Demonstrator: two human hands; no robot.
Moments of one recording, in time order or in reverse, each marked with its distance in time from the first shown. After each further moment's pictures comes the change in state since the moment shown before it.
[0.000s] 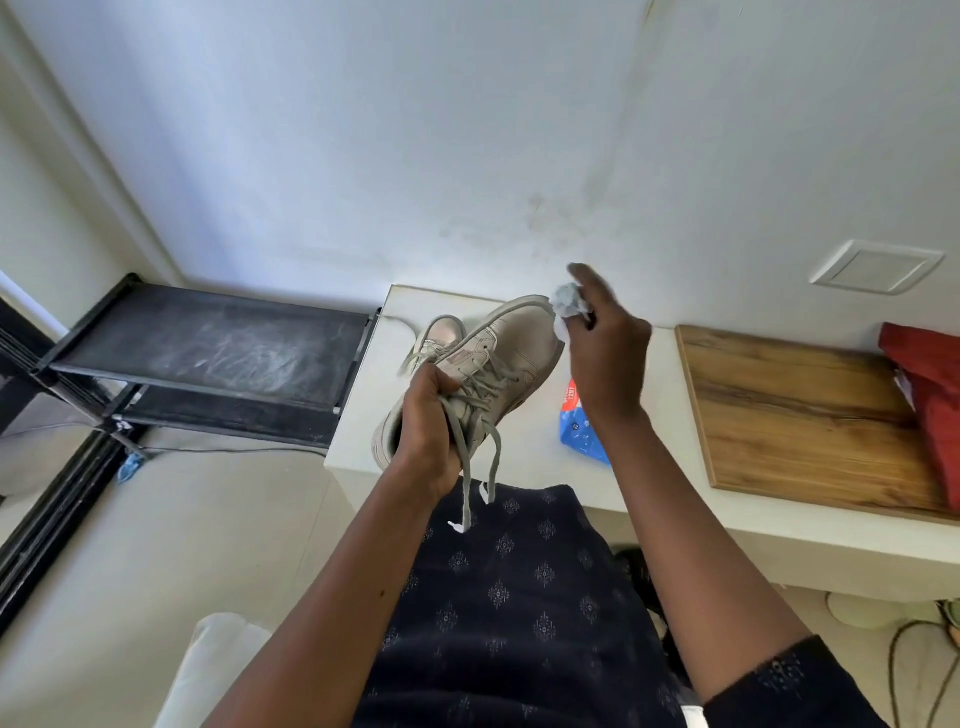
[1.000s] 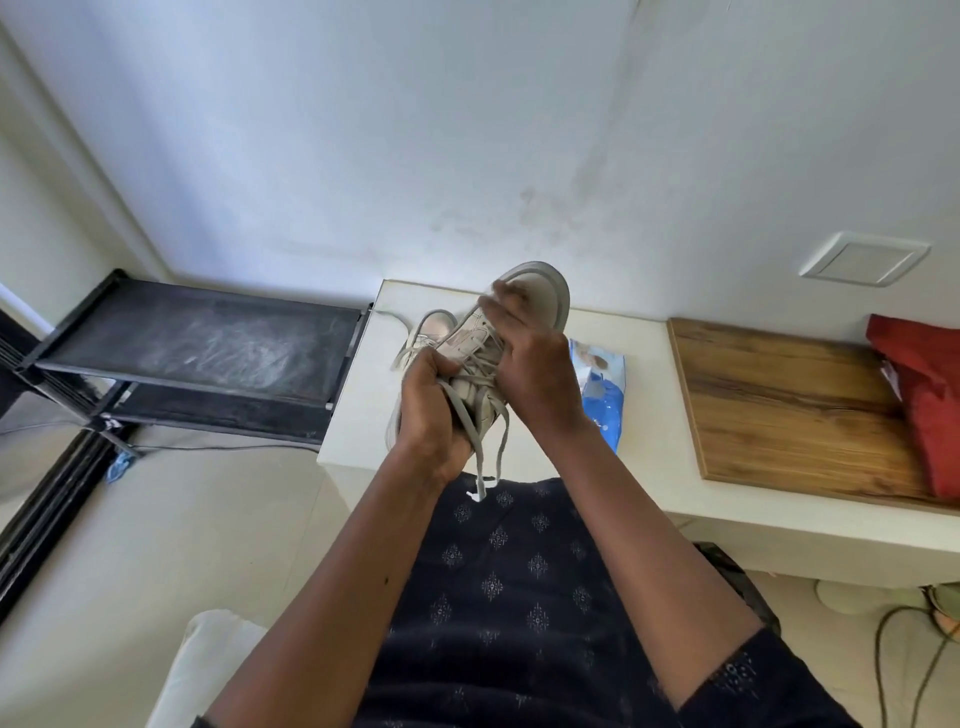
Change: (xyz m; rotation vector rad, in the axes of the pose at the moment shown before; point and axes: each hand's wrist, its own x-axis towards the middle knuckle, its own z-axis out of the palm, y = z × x) left_hand 0.000 0.000 0.008 -0.064 -0.099 0.003; right_hand -0.028 -0.020 0.030 -0.032 -0.280 -0.218
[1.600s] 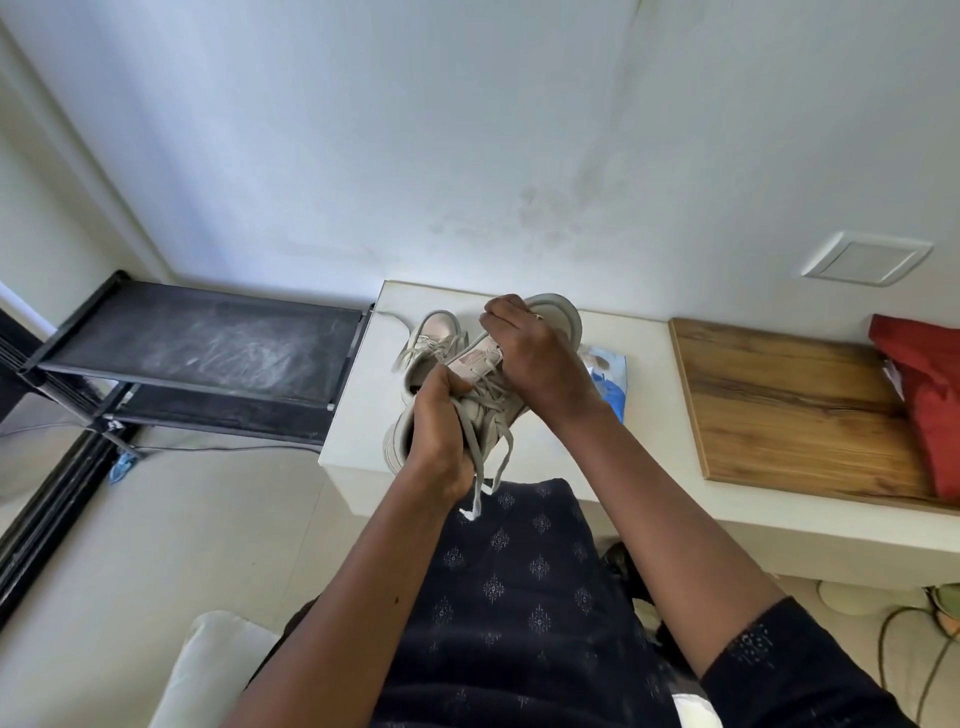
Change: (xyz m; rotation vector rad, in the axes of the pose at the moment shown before) left_hand -0.002 -0.016 -0.001 0.005 0.038 -0.015; right_hand 0.012 0.013 -0.005 -0.187 -0.214 -0.245
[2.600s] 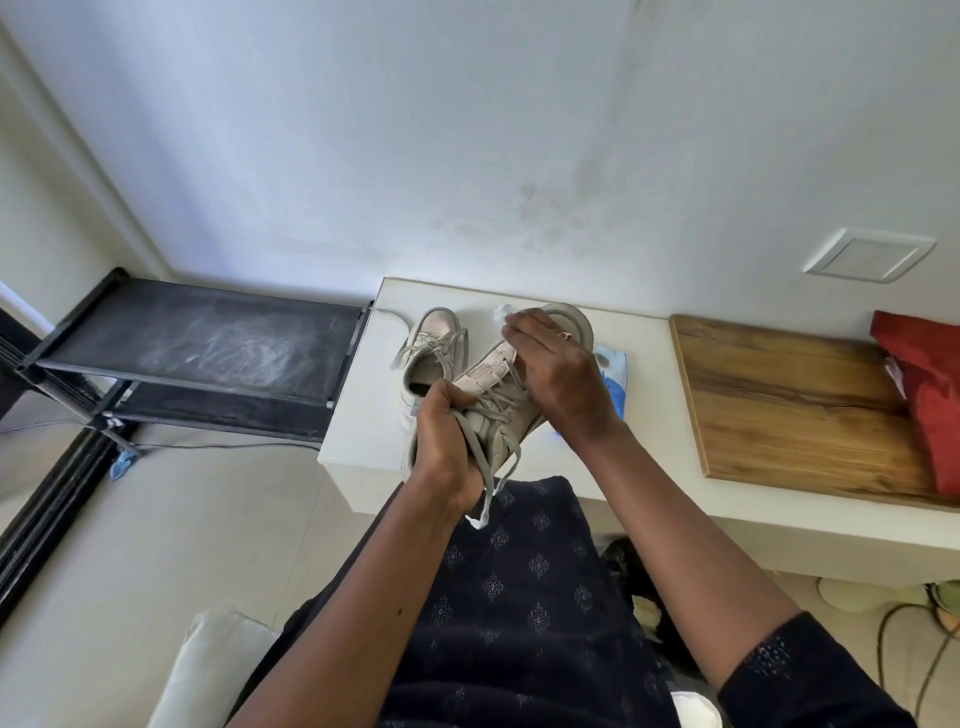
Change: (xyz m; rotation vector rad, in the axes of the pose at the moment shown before) left_hand -0.003 -0.011 -0.004 -0.063 0.048 -0.067; right_hand -0.028 0.009 -0.006 0.014 0.209 -0.060
